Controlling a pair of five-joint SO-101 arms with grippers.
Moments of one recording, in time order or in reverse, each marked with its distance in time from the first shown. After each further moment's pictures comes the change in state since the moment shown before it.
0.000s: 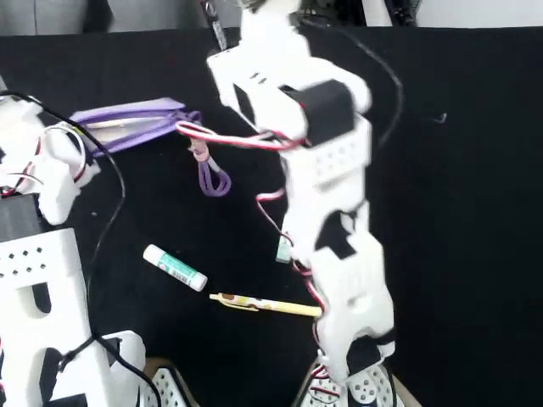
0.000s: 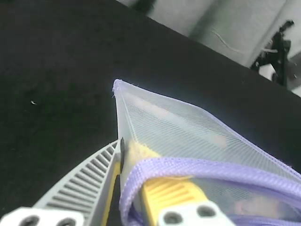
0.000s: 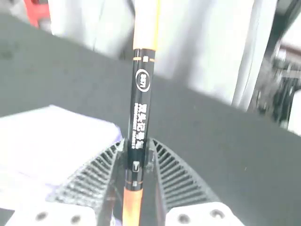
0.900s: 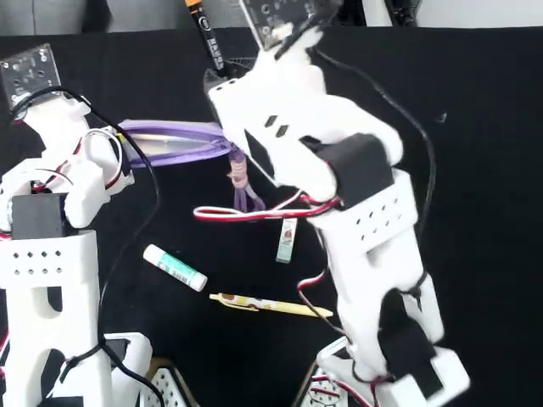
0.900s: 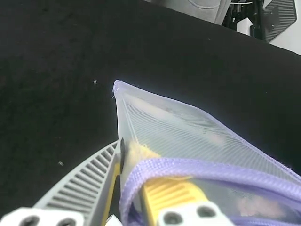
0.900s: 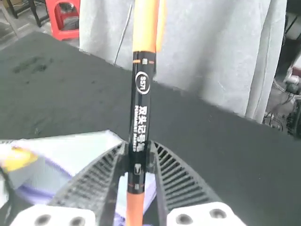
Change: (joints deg) left arm 9.0 0.0 -1.8 5.2 -1.7; right arm -4.1 -44.8 72.2 -31.2 -0.1
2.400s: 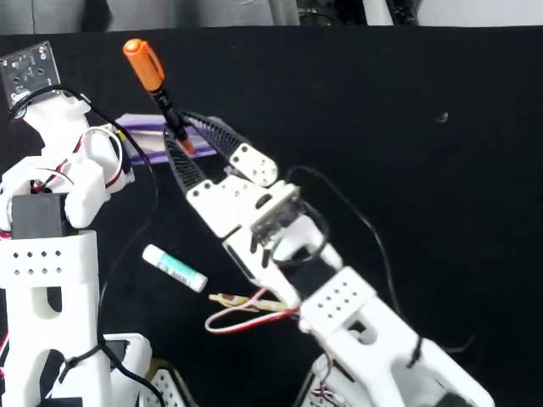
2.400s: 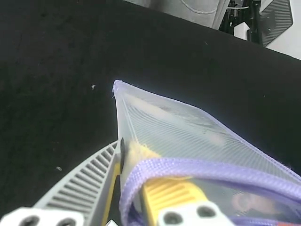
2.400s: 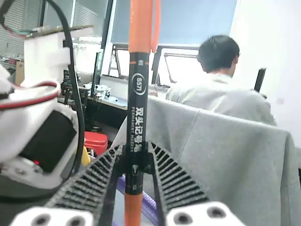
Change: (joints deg) left arm 0.3 0.0 0.4 -1.6 0.0; right arm -10.8 -28.0 83.2 -96.3 9.5
